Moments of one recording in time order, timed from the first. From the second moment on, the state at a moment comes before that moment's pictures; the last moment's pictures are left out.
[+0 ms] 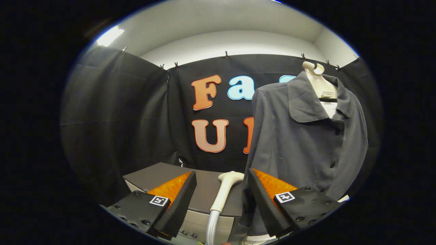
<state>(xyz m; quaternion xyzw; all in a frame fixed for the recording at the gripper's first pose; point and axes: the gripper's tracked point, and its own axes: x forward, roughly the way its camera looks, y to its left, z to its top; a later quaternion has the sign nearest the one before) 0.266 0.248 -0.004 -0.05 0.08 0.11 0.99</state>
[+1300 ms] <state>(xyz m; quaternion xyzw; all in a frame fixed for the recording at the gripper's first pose) 0.424 0.229 -0.204 -0.04 0.31 -0.02 0.95</state>
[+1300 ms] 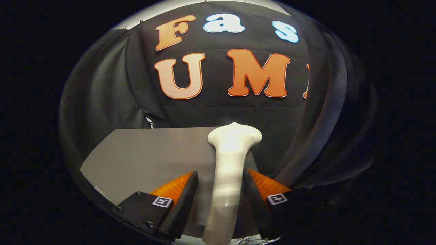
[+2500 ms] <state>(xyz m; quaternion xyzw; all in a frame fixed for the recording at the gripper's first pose) 0.273 0.254 -0.095 -0.02 0.18 0.15 0.97</state>
